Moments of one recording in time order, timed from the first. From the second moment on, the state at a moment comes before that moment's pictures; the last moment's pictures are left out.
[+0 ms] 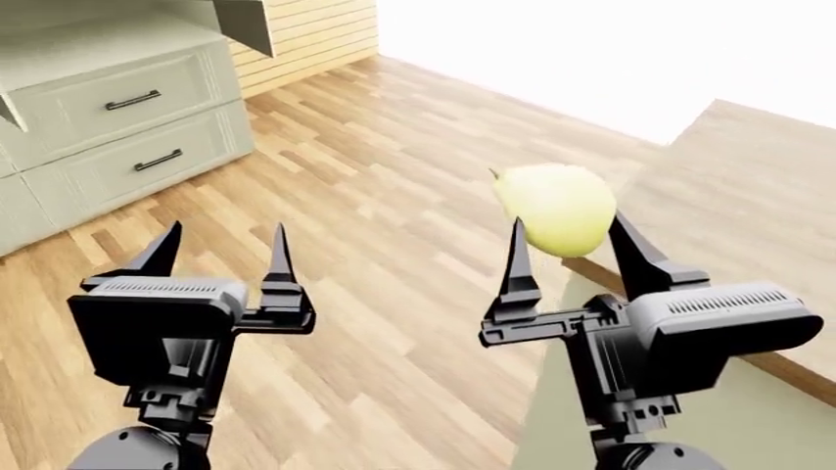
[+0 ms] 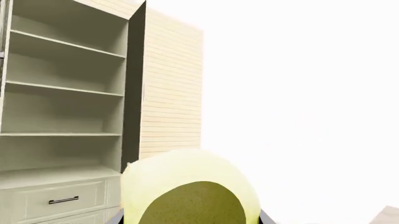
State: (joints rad) left arm -0.23 -0.48 0.23 0.59 -0.48 -0.36 -0.44; right arm 0.28 0.51 -0.42 -0.61 0.42 0.21 0.51
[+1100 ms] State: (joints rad) left arm -0.23 -0.48 0.26 0.58 -0.48 -0.36 -0.45; right arm 0.27 0.49 -0.41 -0.58 0.47 0.18 0.51
